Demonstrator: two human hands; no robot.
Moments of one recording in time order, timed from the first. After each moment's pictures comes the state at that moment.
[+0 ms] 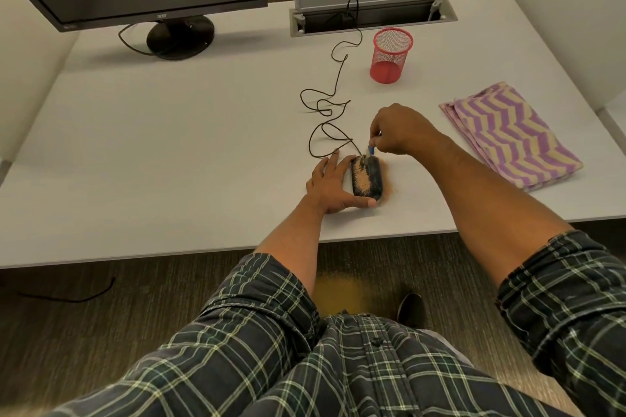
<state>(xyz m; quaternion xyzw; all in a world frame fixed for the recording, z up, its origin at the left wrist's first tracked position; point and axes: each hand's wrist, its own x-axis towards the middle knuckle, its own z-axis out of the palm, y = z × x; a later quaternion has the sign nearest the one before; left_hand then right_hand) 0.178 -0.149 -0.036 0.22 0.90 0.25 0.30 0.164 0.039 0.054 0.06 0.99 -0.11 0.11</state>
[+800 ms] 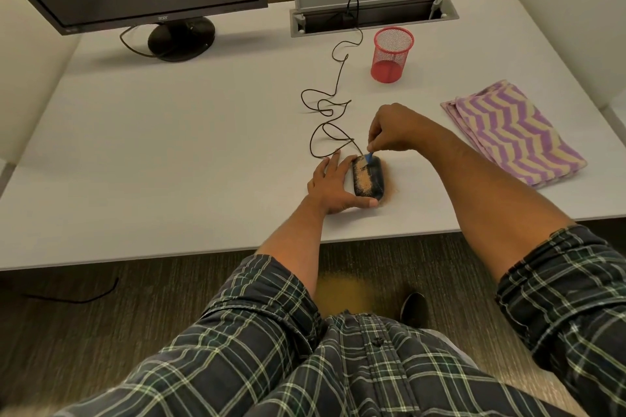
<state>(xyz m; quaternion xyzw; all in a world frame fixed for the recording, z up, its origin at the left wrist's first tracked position) 0.178 -0.149 -0.032 0.22 0.90 0.23 0.30 0.157 0.040 0.057 0.05 0.97 -0.16 0.16</state>
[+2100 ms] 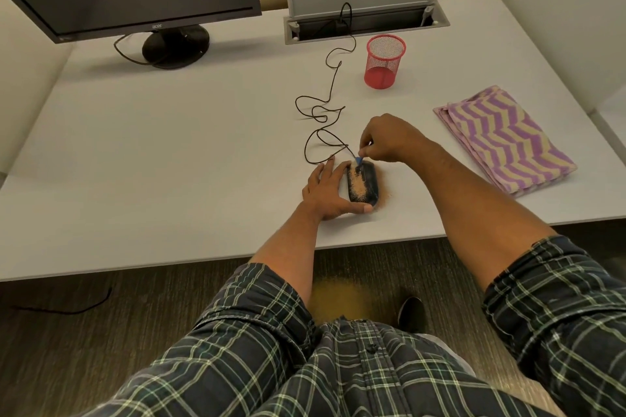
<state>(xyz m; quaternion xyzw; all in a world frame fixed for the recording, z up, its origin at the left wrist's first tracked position) 0.177 -0.148 -0.036 0.22 0.90 0.23 0.30 0.163 0.037 0.050 0.04 0.98 -0.13 0.12</state>
